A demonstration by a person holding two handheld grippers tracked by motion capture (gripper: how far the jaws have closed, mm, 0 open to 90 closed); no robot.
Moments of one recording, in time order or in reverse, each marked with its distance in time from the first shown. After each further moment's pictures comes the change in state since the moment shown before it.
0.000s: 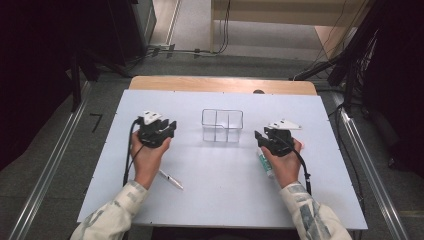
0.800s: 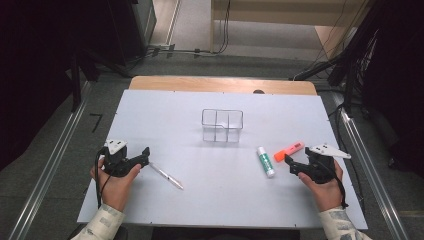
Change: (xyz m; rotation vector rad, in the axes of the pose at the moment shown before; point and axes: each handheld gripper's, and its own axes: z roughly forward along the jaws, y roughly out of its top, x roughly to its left) left arm 0.045 -0.066 -0.044 0.052 0.155 -0.064; right arm -0.059 -0.064 -0.071 0.000 -0.032 0.077
